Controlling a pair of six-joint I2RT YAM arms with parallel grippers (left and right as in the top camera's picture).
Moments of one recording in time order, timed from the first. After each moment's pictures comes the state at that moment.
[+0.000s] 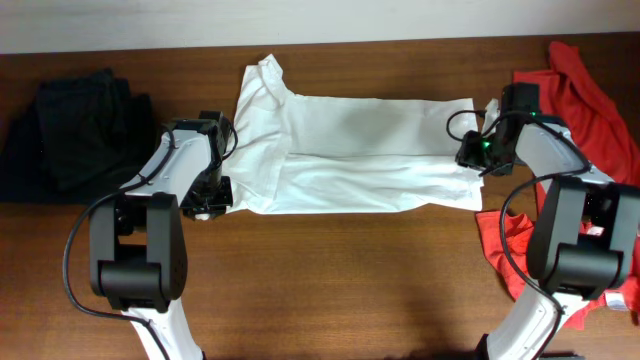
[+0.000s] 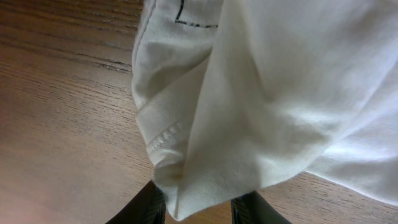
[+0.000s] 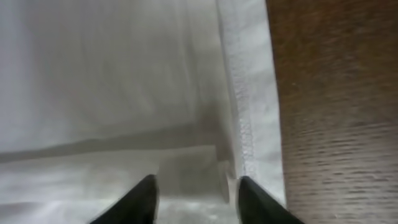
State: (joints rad) left arm -0.10 2.04 1.42 -1.16 -0.24 -0.29; right arm -0.19 2.03 1.39 -0.67 -0.20 0.11
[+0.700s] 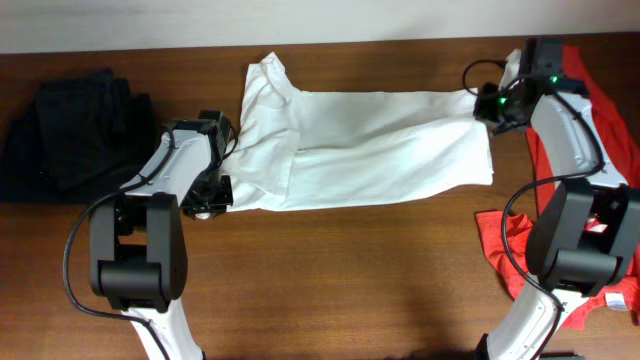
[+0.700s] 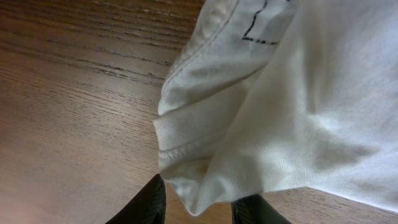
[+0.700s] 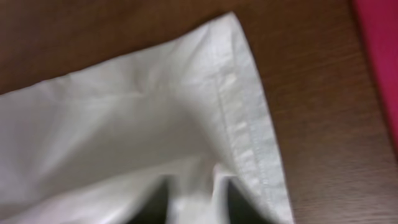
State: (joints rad) left arm -0.10 2.04 1.42 -1.15 -0.24 -0.29; right arm -0.20 2.05 1.70 -0.76 -0.19 0.16
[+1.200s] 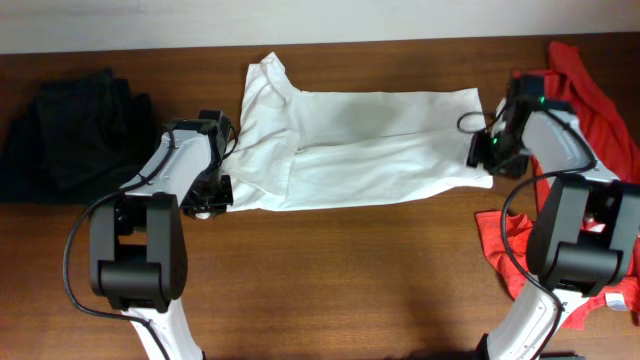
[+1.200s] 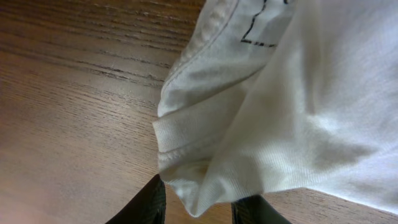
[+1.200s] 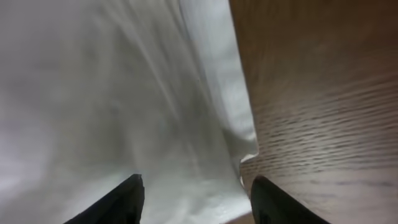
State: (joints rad) left arm -0.10 2.04 1.42 -1.14 -0.24 -0.29; right arm -0.20 2.05 1.47 -0.87 -0.04 0.12
